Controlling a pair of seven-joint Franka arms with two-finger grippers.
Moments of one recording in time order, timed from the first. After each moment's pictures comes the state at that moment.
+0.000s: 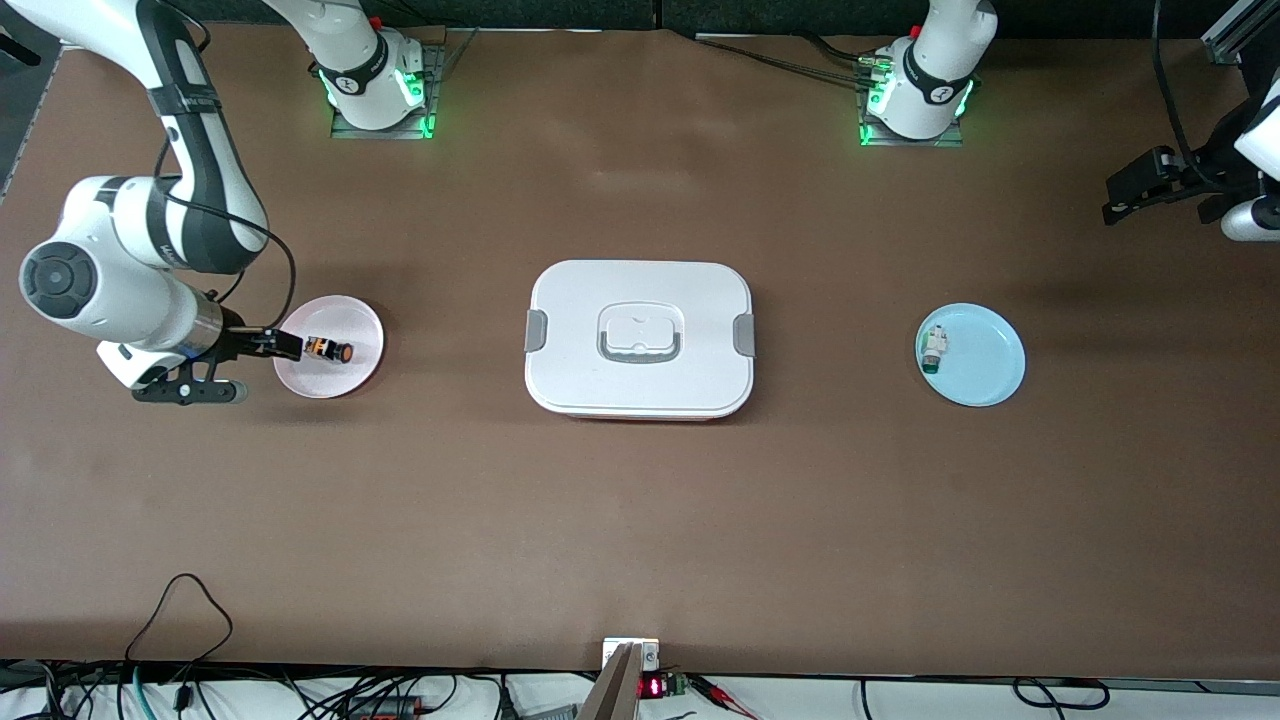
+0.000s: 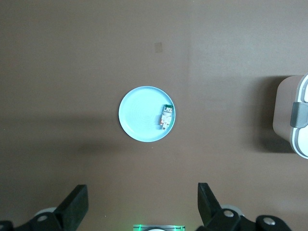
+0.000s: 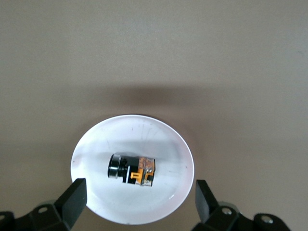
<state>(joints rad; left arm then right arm) 0.00 -0.01 -0.02 -1.51 0.02 1.43 -0.03 0.03 0.31 -0.05 -1.98 -0.04 2.19 0.00</state>
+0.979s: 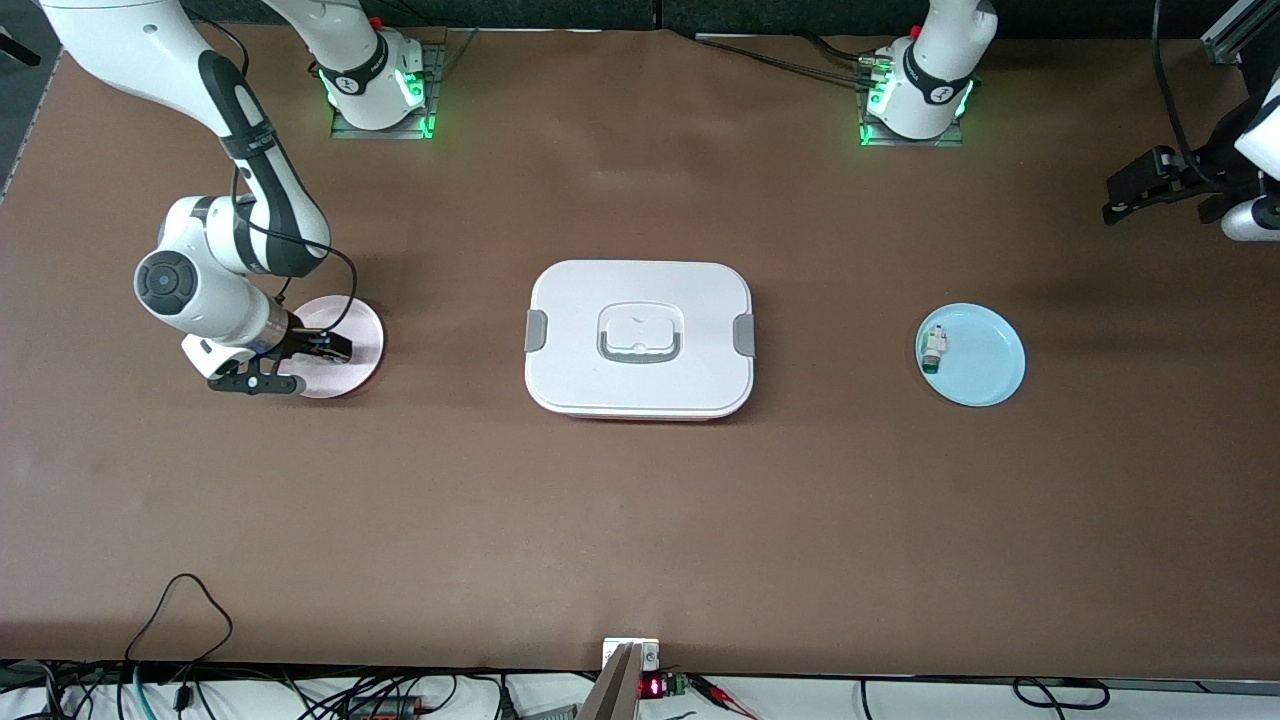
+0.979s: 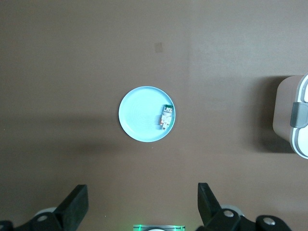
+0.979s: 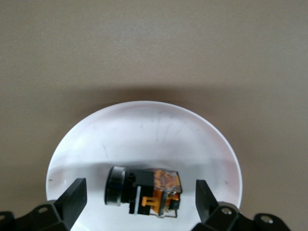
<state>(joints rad) 0.00 -0.01 -0.02 -1.51 0.02 1.43 -0.03 0.05 0.39 -0.04 -2.16 -0.03 2.46 0.06</state>
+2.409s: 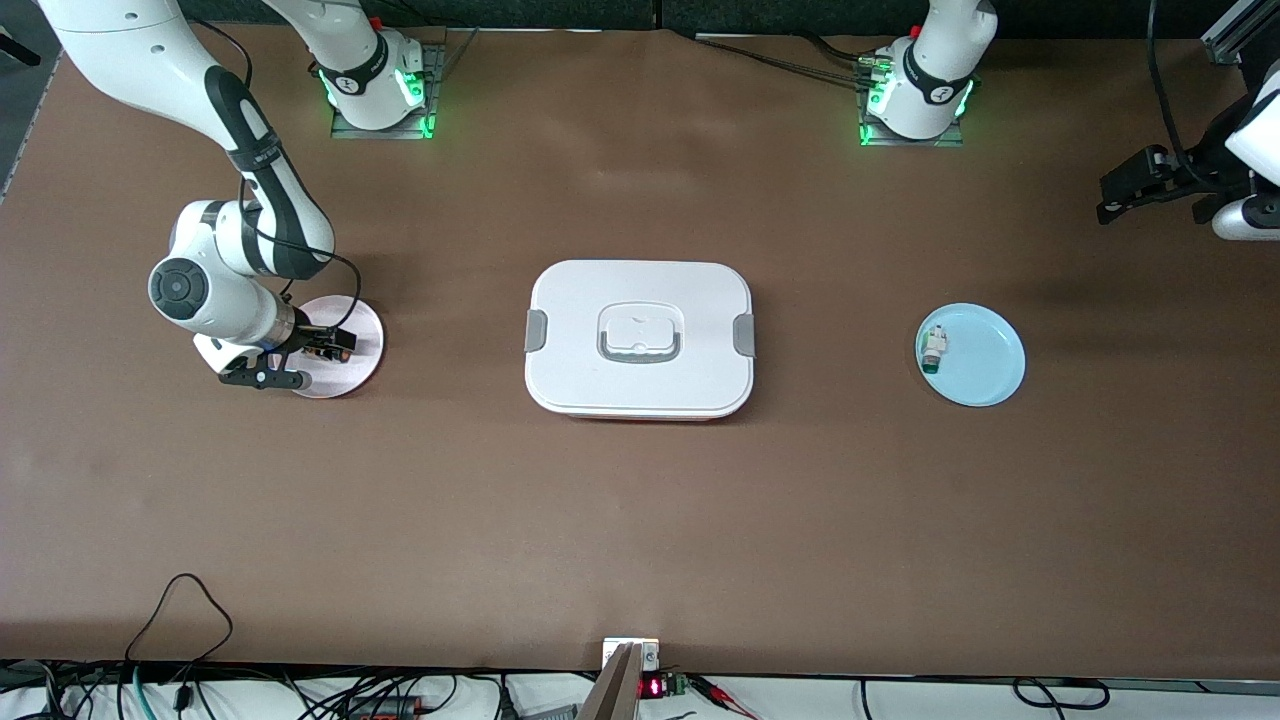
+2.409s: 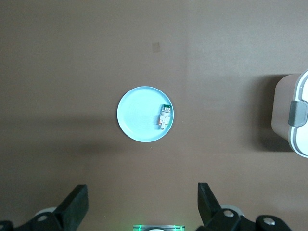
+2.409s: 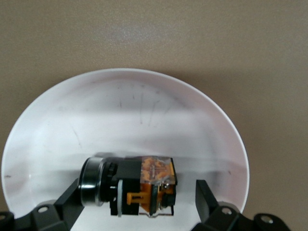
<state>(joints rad) 0.00 -0.01 -0.03 -1.51 0.02 1.43 -0.03 0.03 0.42 -0.05 -2.20 -0.02 2.49 0.07</state>
